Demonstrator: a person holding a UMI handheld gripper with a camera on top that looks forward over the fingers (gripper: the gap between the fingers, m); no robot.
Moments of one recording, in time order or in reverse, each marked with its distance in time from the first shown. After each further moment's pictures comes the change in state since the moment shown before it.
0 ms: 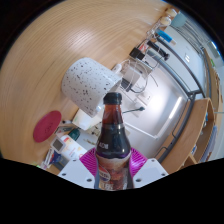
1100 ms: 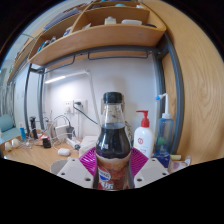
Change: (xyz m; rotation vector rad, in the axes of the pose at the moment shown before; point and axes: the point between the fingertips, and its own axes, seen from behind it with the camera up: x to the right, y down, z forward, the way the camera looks) arm -0.044 0.009 -0.002 0.014 -0.191 2.229
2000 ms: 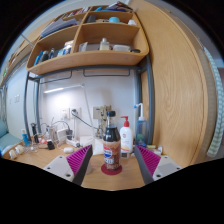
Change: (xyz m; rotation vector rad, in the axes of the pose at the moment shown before) arm -0.013 -0.027 -0.153 0.017 0.212 0.033
